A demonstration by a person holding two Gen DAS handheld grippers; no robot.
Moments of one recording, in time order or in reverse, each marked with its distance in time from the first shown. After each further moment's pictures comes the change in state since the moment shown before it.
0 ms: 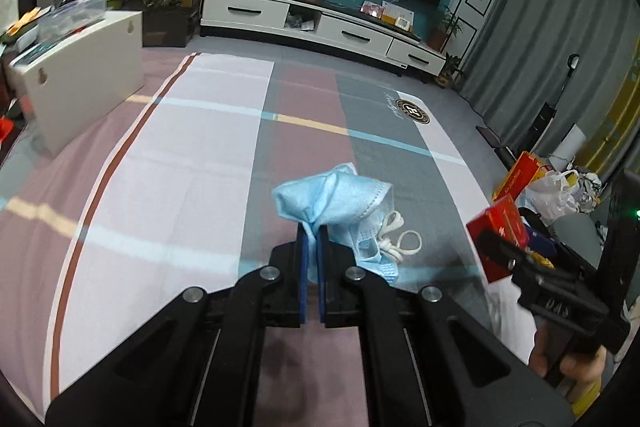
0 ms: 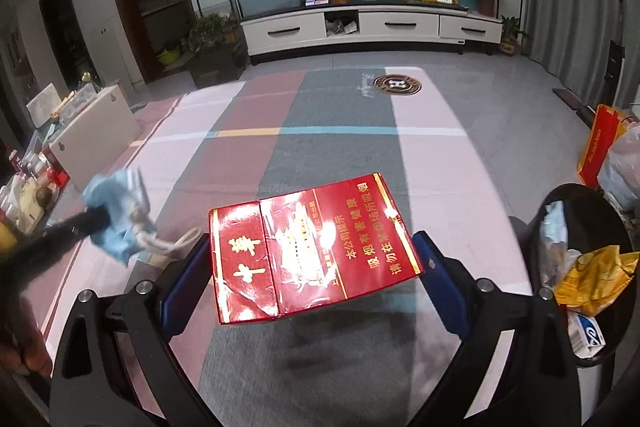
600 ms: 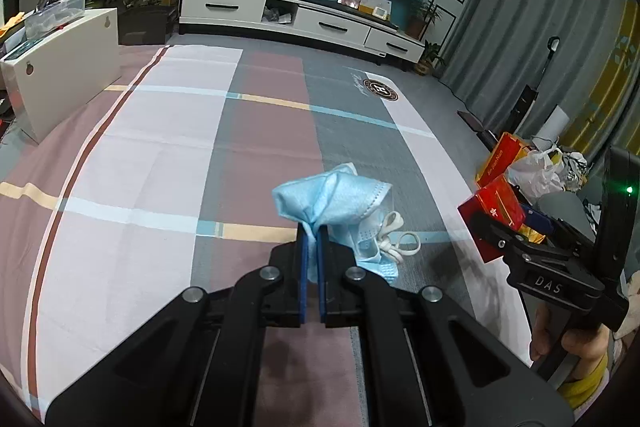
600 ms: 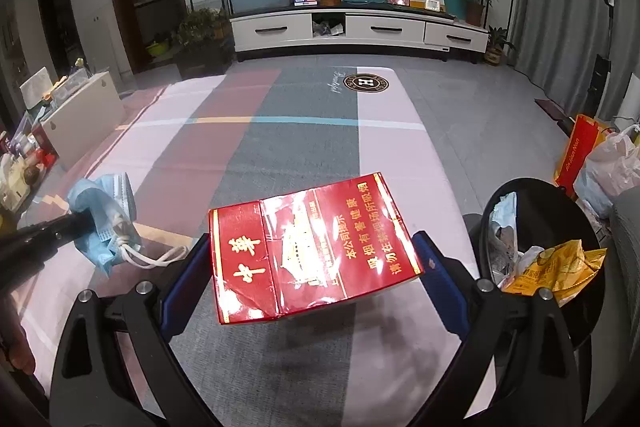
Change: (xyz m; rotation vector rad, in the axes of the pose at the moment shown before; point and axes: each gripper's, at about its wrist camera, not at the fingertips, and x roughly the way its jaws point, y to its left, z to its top) left arm -0.006 -0.029 -0.025 0.064 0.023 -0.051; right arm -0.021 -0.019 -0.019 -0.049 0.005 -0.076
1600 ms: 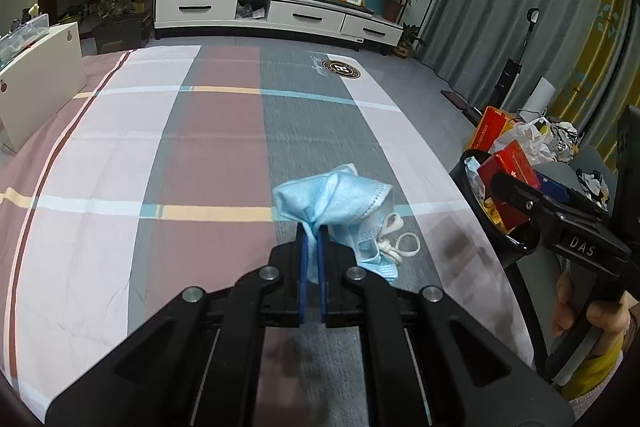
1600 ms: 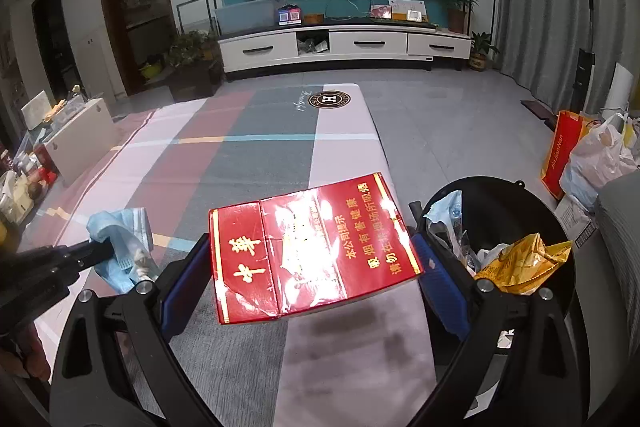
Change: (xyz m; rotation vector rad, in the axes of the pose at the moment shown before) left arm 0.011 -0.048 -0.017 0.084 0.029 -0.026; right arm -0.042 -0.048 -0.012 0.045 -0.071 -0.007
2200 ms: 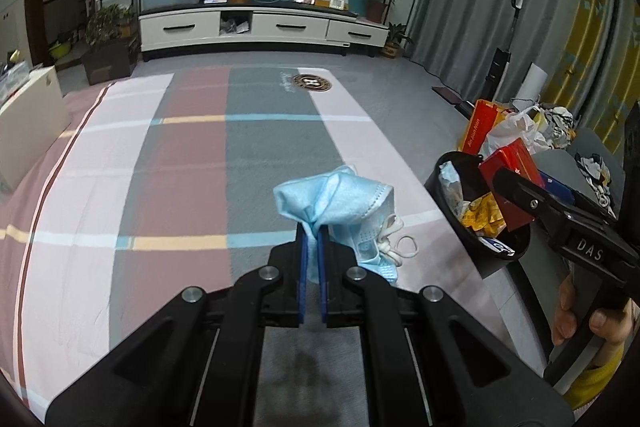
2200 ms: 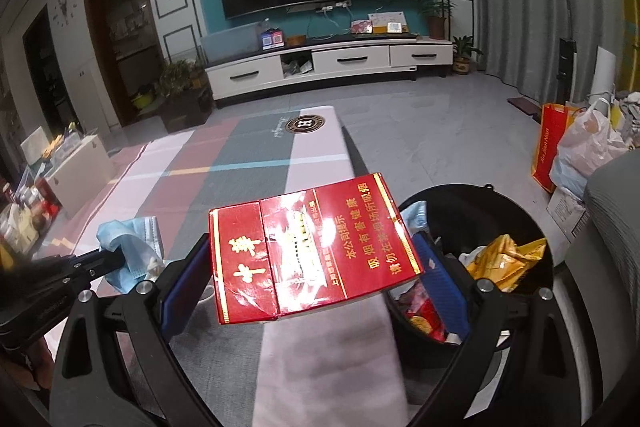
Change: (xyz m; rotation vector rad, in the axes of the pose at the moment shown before) left arm -0.002 -0.055 0.018 0.096 -0.029 0.005; right arm -0.030 -0.040 0.000 0.092 -0.076 -0.013
